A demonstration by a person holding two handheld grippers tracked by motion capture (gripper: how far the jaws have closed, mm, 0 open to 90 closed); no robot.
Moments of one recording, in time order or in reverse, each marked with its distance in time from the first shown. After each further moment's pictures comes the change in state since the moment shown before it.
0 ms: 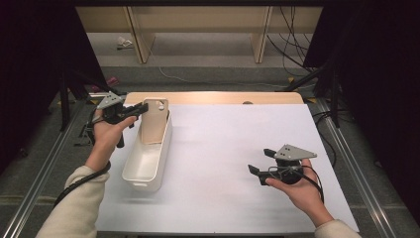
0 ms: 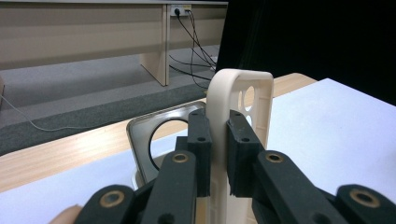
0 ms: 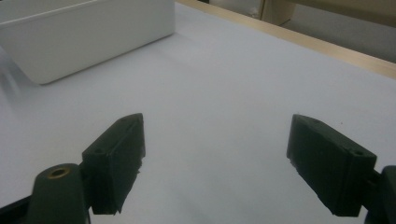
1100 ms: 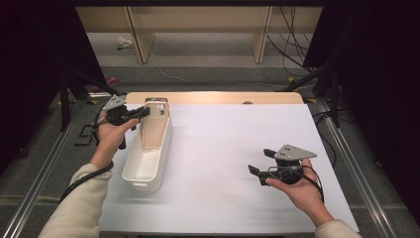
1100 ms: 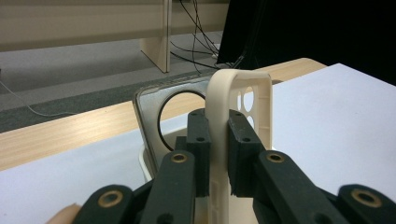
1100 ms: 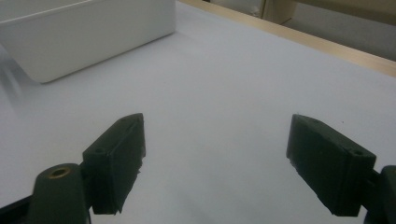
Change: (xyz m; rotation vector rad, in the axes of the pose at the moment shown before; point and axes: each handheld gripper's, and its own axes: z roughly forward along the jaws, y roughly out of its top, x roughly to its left) left arm 0.013 -0.017 0.016 0.048 0.010 -0.014; right arm 0.000 -0.001 0.001 0.002 0.005 0.002
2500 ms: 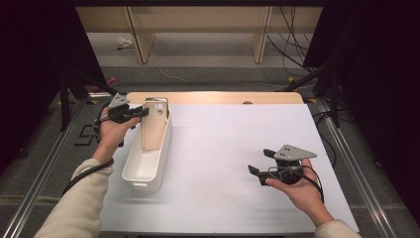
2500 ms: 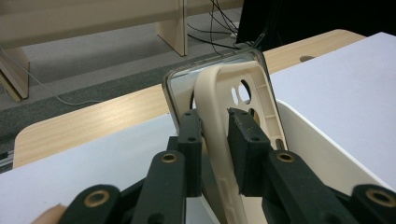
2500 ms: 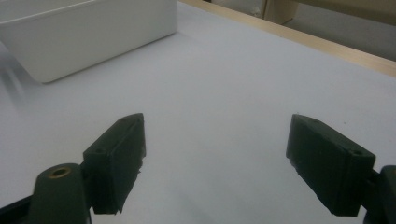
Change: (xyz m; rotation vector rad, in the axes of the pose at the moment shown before) left arm 0.011 -0.001 0.013 0.082 0.076 0.067; right arm 0.001 0.000 0.000 0.000 0.003 -0.003
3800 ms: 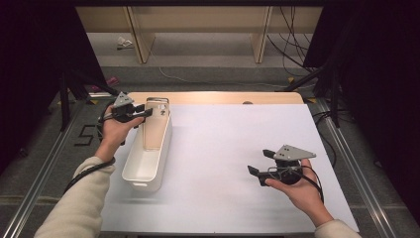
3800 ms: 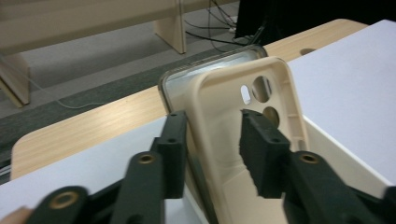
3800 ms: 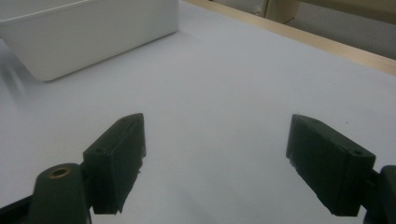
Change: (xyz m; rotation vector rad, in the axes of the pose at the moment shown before) left arm -0.004 0.005 0.009 0.020 0.028 0.047; right arm 0.000 0.000 0.001 0.005 0.007 -0.002
